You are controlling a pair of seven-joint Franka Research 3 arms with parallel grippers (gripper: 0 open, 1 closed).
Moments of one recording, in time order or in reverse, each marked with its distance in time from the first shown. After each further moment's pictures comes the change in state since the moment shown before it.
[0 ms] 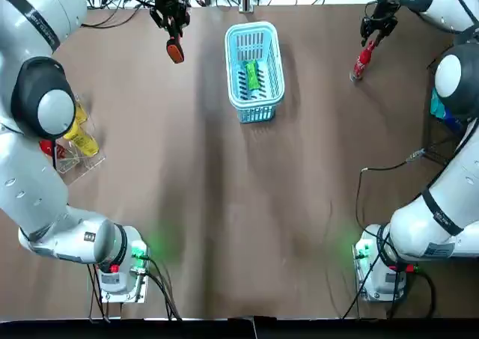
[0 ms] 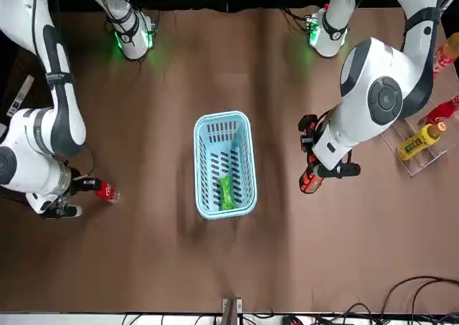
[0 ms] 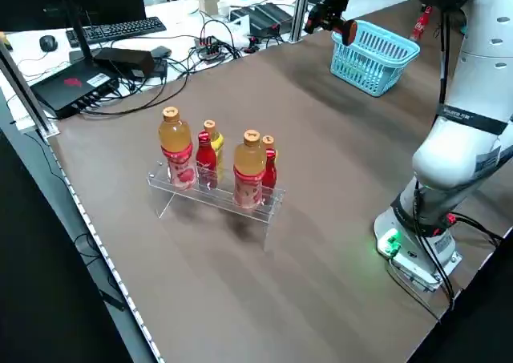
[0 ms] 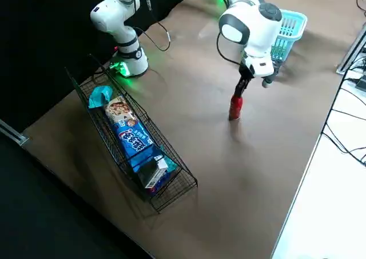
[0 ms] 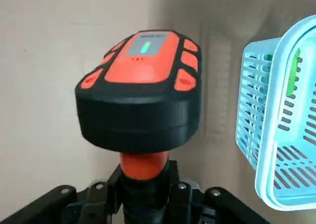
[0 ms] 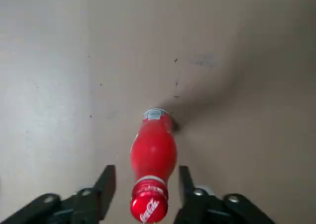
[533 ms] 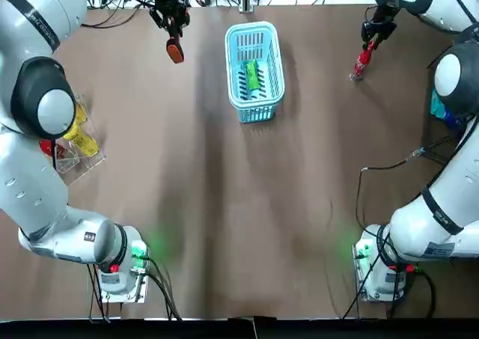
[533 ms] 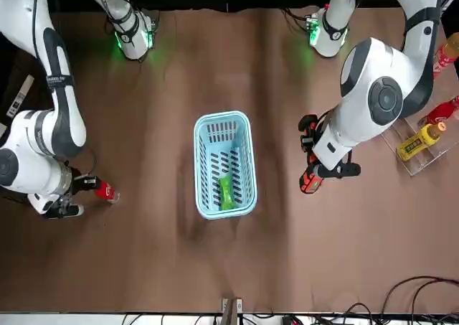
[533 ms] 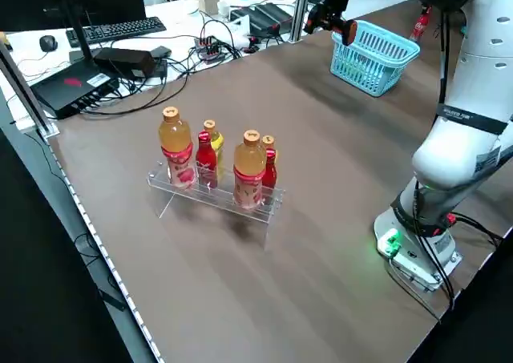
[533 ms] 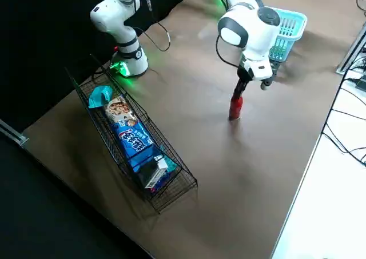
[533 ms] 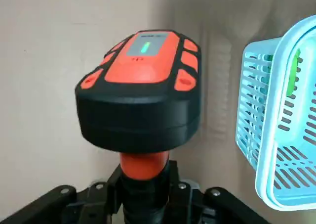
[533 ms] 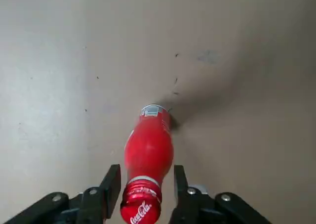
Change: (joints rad) left arm 0.001 0.000 0.000 0.000 0.000 0.000 0.000; right arm -0.008 0.005 0.000 -0.011 0.000 -0.002 -0.045
